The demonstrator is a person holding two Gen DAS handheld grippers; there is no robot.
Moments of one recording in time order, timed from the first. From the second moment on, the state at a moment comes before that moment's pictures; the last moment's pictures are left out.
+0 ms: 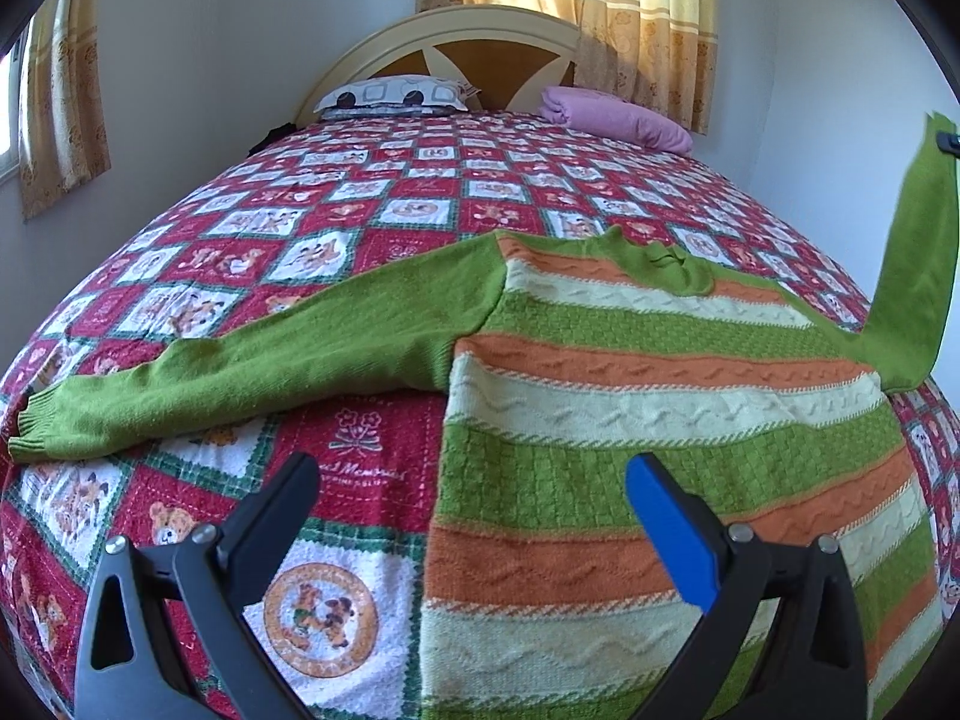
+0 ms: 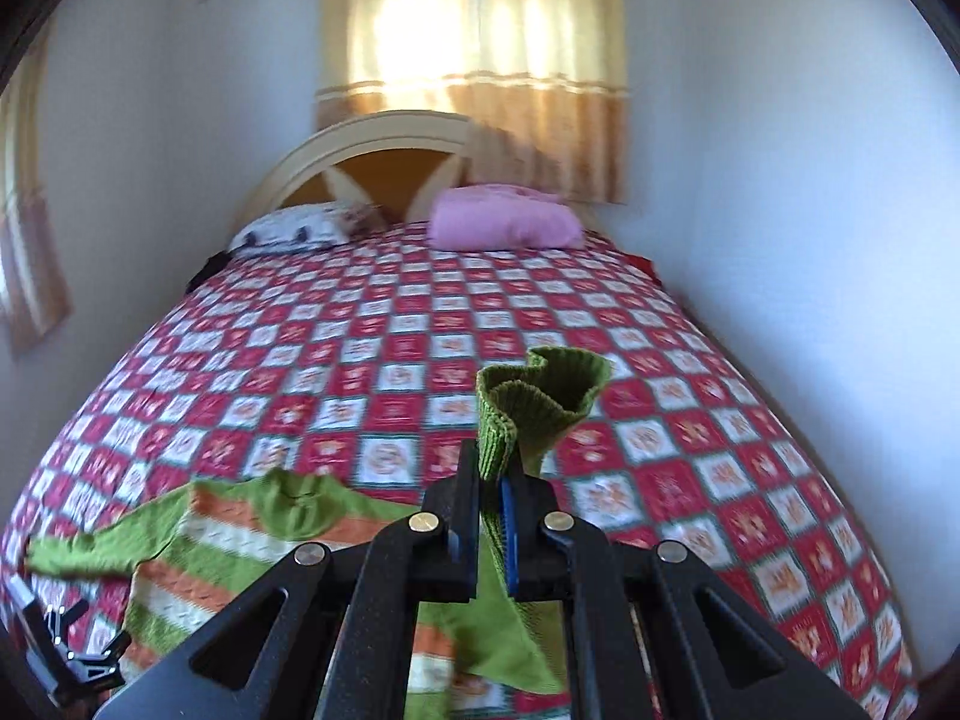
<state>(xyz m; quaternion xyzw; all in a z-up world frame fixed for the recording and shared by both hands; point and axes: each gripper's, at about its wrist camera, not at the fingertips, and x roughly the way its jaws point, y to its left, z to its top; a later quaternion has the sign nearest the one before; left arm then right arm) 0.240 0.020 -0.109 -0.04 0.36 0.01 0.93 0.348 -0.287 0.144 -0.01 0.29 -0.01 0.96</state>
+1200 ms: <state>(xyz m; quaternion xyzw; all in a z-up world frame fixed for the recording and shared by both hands) 0.351 -0.070 -0.108 0.01 0.42 -0.07 0.91 0.259 -0.184 -0.092 -0.11 0.44 0.15 0.88</state>
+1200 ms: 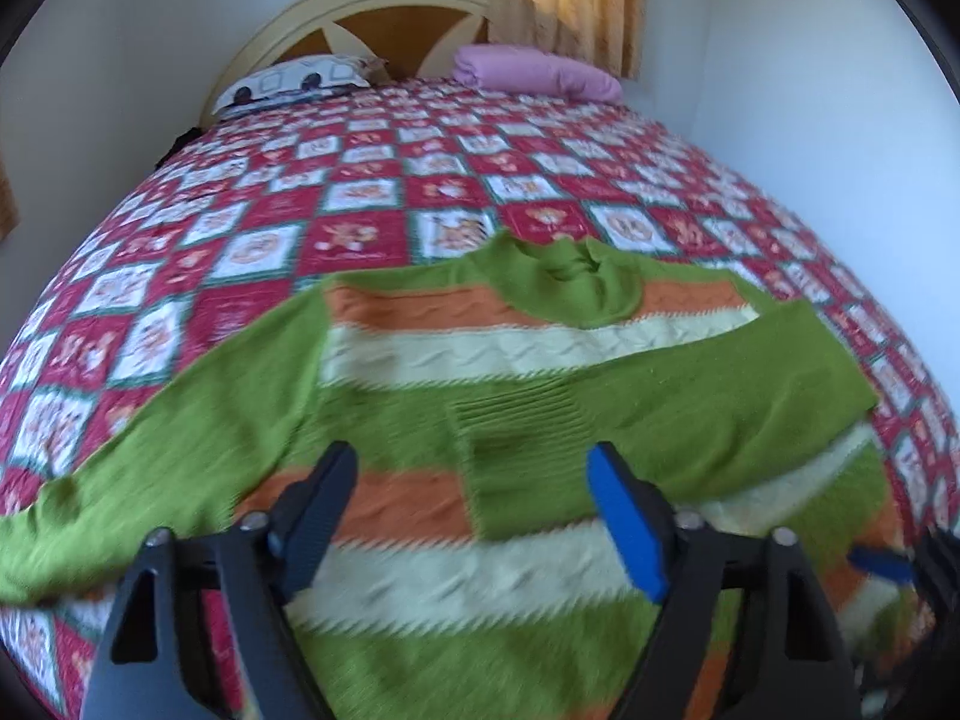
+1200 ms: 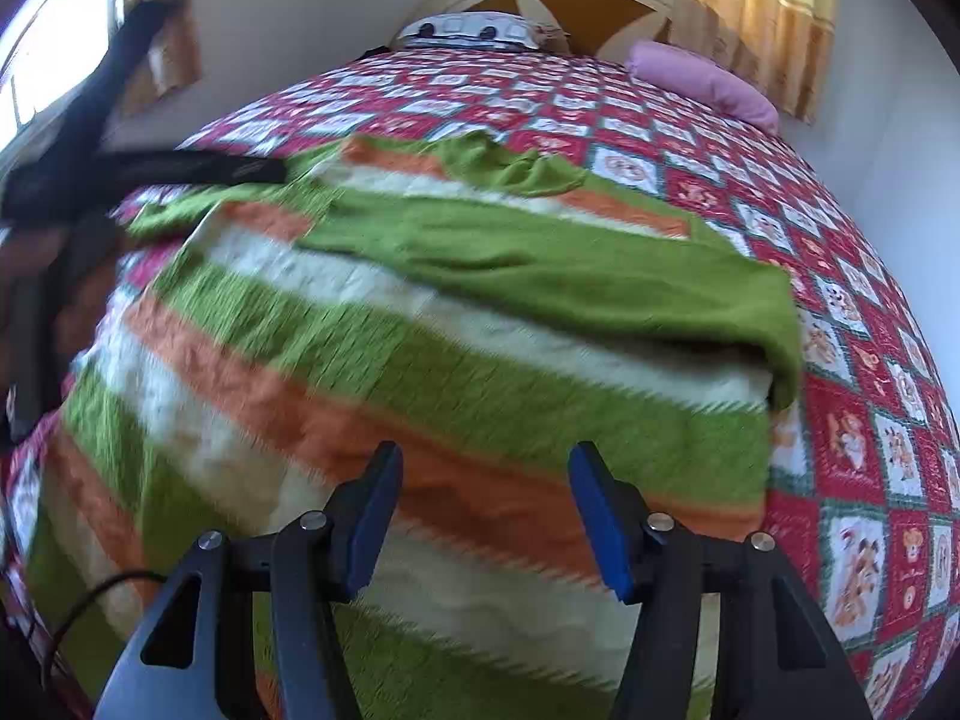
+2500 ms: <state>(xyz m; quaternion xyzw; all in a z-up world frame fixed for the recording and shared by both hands) 0.349 -0.024 -0.140 -0.02 0.42 -0.03 0.91 0.341 -0.252 -0.057 -0.01 0.41 0.12 0.91</state>
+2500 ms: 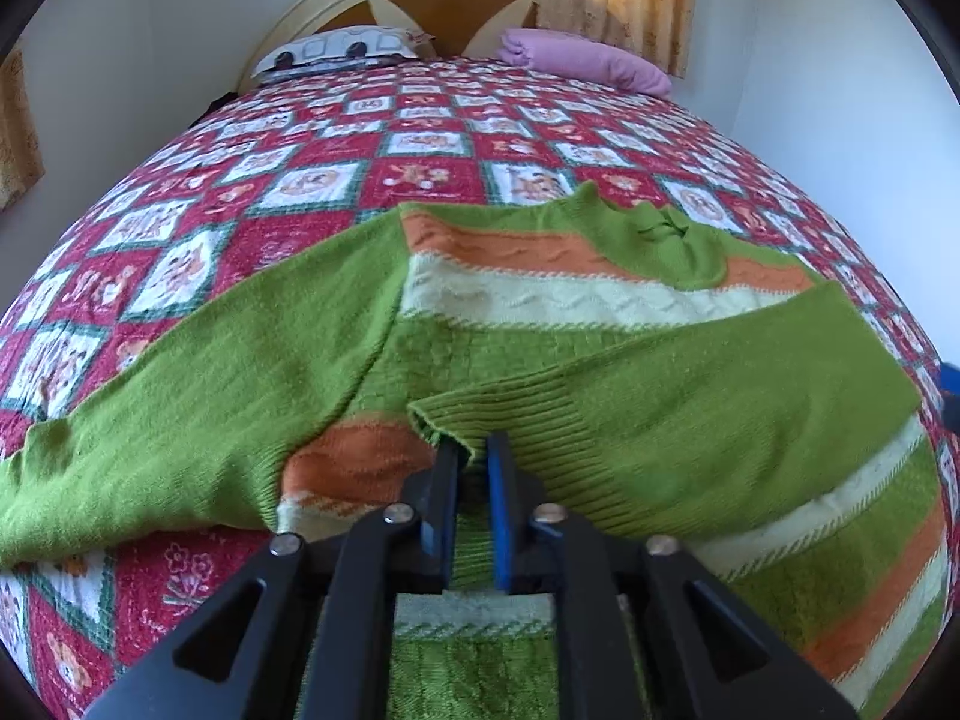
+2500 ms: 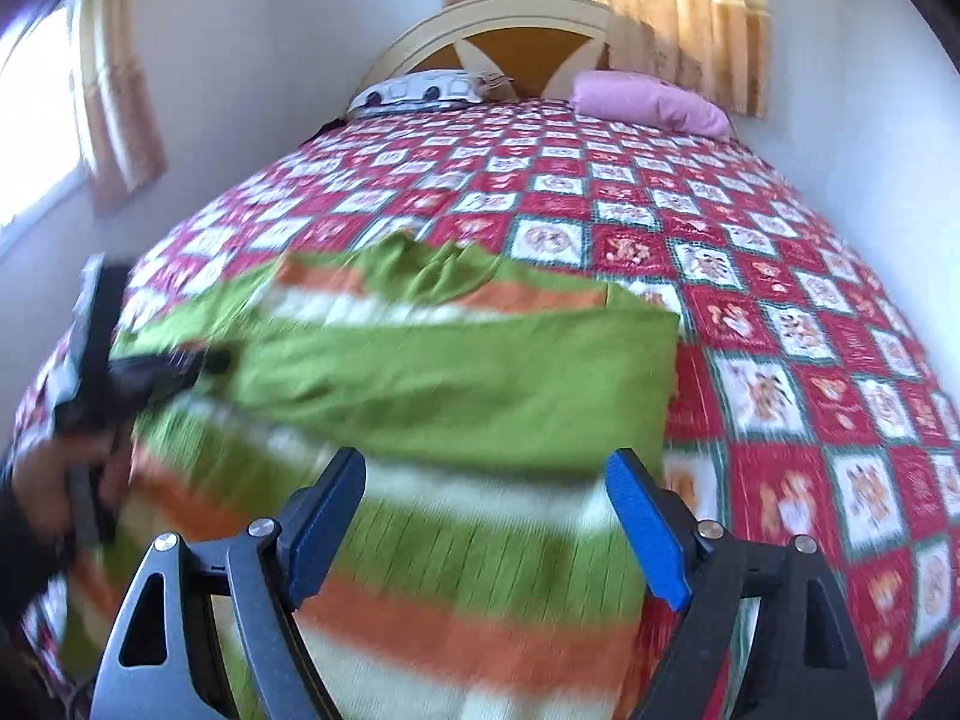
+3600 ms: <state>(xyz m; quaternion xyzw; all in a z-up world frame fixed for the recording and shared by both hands) 0.191 0.258 -0.126 -0.08 0.41 0.27 0.87 0.371 -0.103 -0.086 -0.10 0.42 0.19 0.88</state>
